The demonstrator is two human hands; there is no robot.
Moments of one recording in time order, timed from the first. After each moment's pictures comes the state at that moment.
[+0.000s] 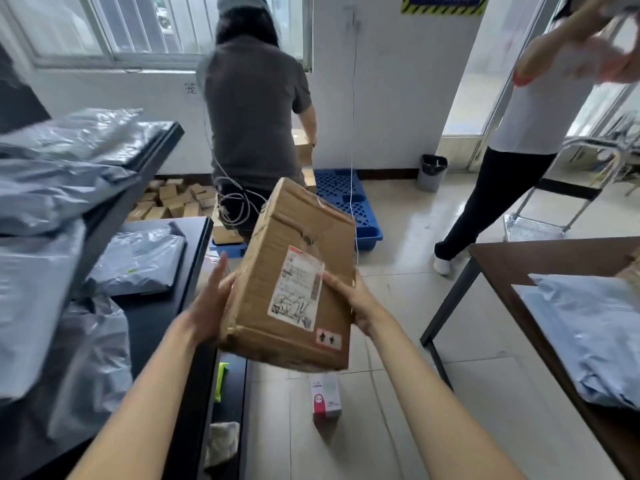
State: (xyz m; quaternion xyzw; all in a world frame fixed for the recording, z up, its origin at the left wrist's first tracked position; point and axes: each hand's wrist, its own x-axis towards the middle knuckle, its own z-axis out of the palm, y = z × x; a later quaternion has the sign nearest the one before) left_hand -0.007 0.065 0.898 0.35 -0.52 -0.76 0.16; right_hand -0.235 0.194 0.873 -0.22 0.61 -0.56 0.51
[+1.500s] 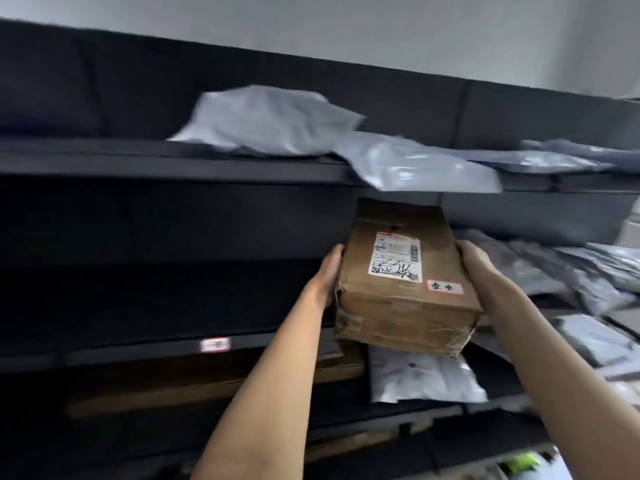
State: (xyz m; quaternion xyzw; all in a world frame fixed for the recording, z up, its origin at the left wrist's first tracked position) left_hand 0.408 0.752 1.153 0.58 -0.26 -0.31 0.70; right_hand 0.262 0.597 1.193 -0.58 0.40 -0.33 0.63
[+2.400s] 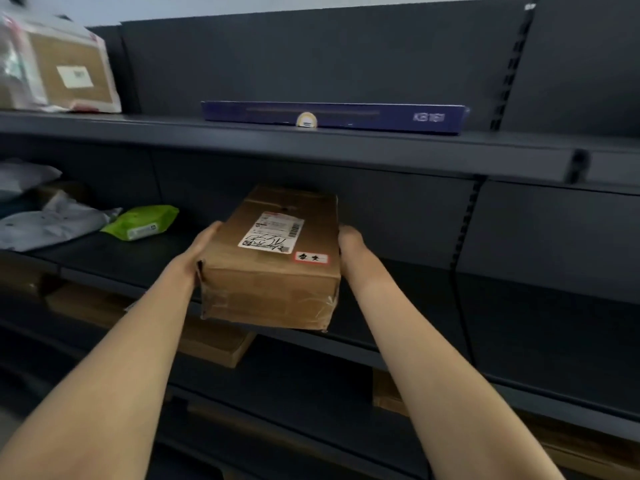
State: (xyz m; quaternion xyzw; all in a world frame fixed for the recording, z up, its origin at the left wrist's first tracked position) left_hand 0.846 1.463 1.137 0.70 0.06 -0.01 0.71; right_hand 0.802 1.238 1.154 -0.56 0.22 0.01 0.80
